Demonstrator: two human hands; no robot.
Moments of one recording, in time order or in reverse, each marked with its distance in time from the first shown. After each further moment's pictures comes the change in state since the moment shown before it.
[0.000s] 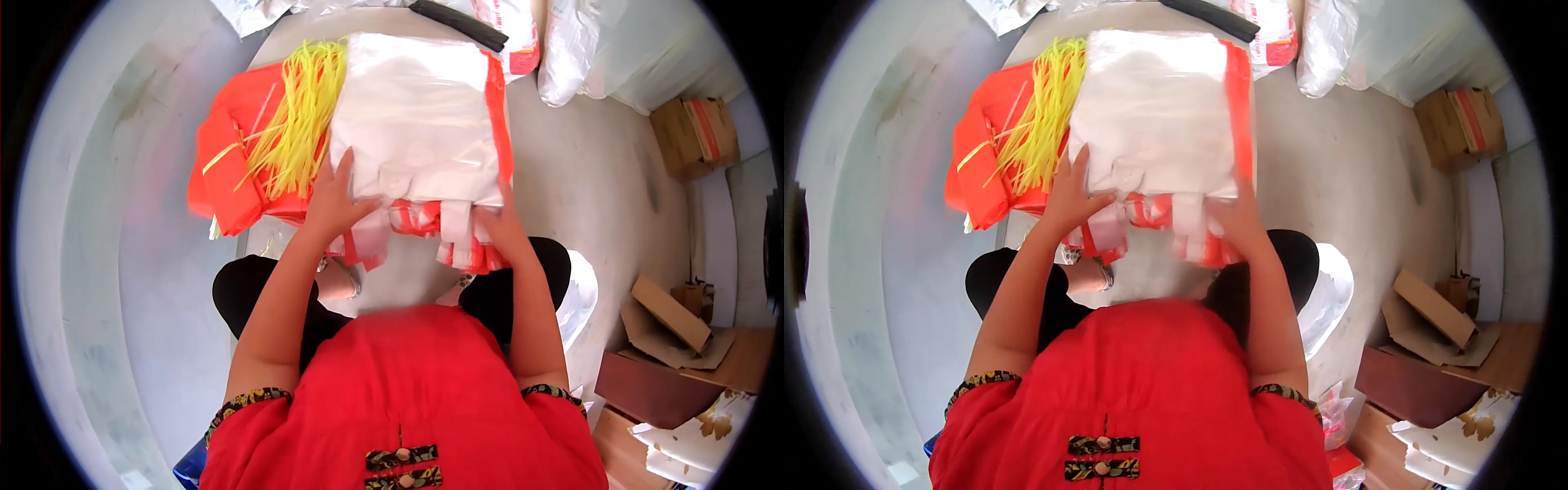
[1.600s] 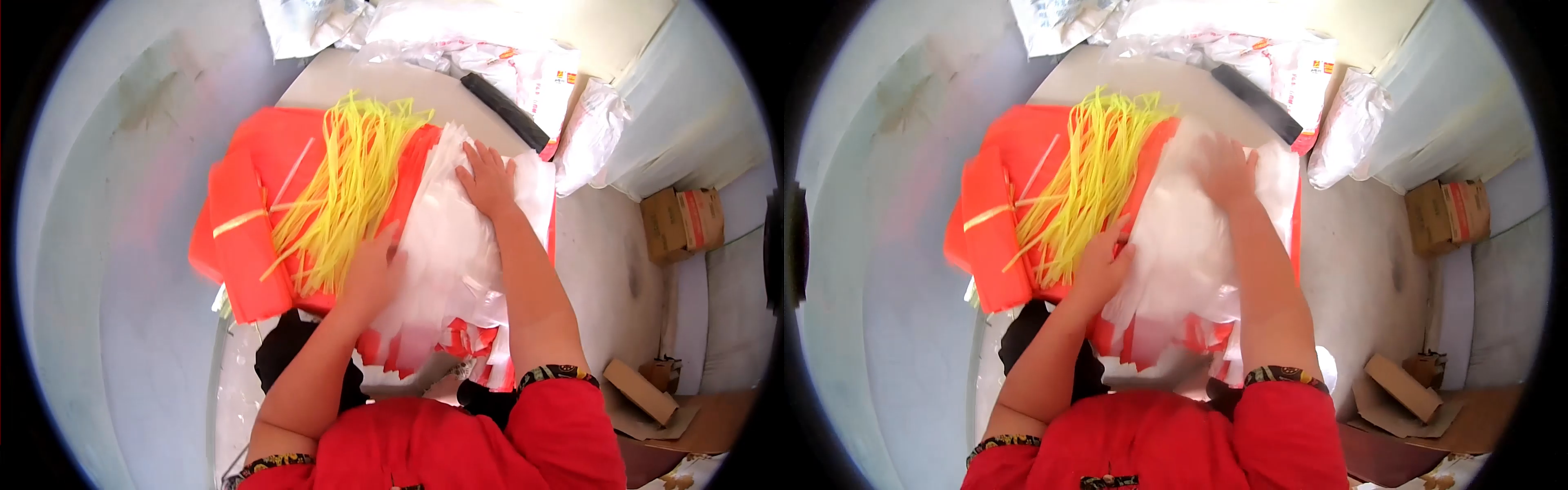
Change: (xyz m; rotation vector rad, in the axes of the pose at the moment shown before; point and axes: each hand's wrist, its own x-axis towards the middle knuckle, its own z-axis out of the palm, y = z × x) left_hand 0.077 -0.042 -0.025 -0.555 0.126 -0.033; right_hand 0.316 -0.082 0.118 -1.293 0.029 -0.420
